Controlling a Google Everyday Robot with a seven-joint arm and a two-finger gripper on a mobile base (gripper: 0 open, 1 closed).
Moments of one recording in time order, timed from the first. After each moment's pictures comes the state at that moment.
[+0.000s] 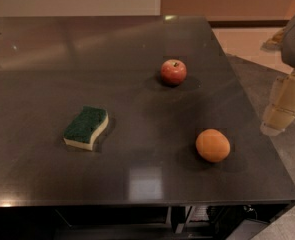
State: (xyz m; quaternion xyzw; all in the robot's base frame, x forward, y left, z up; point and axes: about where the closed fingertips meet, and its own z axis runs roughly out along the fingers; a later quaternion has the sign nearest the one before) arm 0.438 -0.216 0.977 -0.60 0.78 -0.04 0.16
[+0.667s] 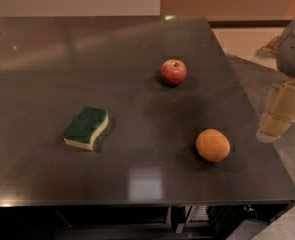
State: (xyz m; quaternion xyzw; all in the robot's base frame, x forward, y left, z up) arm 0.434 -0.209 0.966 -0.61 0.77 -0.02 0.16
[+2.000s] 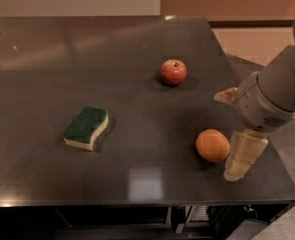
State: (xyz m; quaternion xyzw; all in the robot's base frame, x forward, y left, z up) arm 0.419 -0.162 0.871 -0.67 0.72 0.05 0.17
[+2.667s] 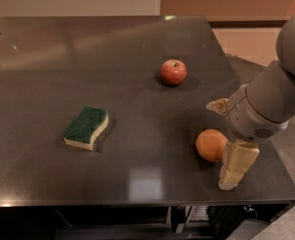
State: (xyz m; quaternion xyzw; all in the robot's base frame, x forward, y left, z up) arm 0.412 -0.151 0.849 -0.69 0.71 0.05 0.16
